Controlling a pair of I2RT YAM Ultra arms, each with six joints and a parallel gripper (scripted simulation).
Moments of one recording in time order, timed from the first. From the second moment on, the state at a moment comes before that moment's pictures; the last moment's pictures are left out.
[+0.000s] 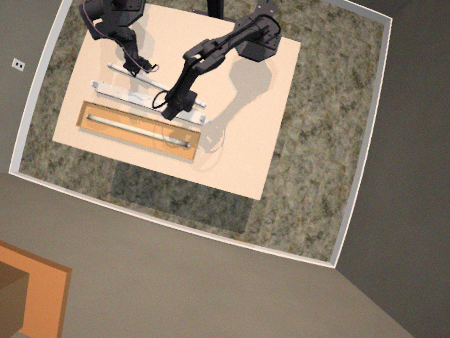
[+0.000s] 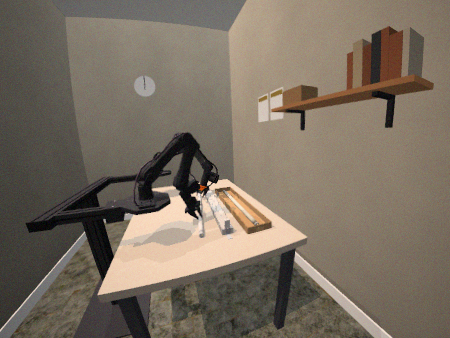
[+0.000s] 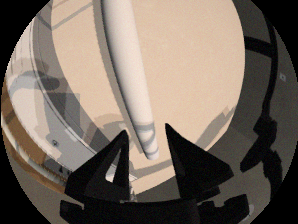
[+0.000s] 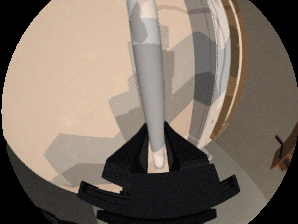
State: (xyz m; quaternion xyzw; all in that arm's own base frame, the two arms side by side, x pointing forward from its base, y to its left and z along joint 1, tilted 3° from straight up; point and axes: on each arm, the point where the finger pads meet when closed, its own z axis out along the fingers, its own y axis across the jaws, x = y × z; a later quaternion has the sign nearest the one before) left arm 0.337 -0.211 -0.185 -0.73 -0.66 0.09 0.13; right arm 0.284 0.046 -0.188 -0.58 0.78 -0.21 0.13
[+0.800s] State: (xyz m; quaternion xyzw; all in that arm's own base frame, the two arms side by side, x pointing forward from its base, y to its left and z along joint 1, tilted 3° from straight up) left arm 0.336 -0.211 -0.194 -0.74 -0.66 0.09 0.13; right arm 0.284 0.045 -0.188 -0.58 0.78 -0.21 0.13
